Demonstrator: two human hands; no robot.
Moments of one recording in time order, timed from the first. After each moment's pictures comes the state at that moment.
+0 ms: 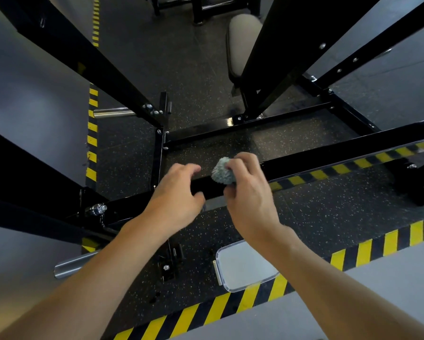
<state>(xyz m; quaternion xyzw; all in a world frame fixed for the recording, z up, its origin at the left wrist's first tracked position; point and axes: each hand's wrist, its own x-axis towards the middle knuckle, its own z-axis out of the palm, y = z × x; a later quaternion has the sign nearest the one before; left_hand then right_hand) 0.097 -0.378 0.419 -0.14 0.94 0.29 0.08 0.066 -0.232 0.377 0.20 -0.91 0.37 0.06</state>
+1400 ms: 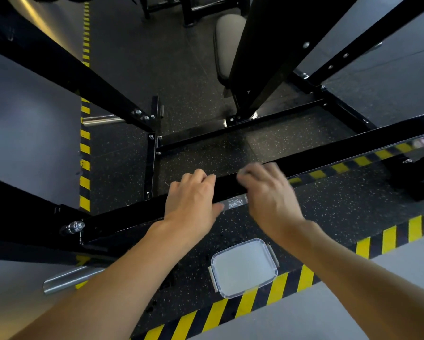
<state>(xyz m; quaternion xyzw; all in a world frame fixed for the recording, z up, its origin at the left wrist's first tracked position) 0.063 -0.330 0.388 -0.02 1.00 0.07 0.05 0.017 -0.162 0.341 0.27 -0.94 0.18 0.12</state>
